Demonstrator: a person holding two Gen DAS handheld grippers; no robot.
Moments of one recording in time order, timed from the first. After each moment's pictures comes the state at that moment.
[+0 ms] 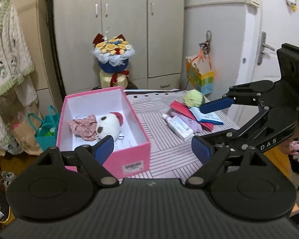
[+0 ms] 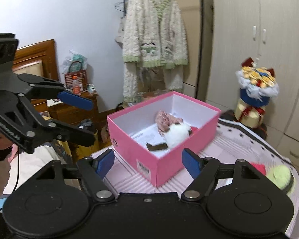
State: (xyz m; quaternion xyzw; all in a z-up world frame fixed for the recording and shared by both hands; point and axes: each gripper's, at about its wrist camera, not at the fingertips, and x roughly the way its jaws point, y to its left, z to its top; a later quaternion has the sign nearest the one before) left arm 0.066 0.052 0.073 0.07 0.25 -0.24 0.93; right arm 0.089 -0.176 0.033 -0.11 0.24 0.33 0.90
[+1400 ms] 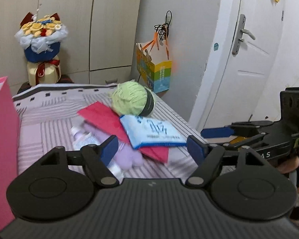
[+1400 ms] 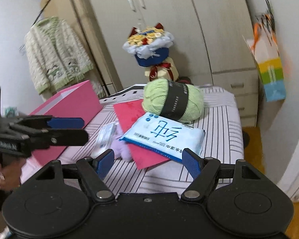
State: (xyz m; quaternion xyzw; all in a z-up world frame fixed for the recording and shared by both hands) left arm 0.210 -0.162 -0.048 0.03 0.26 -0.36 0.89; right arm 0.176 -0.409 -0.111 0.12 0.27 0.16 0.94
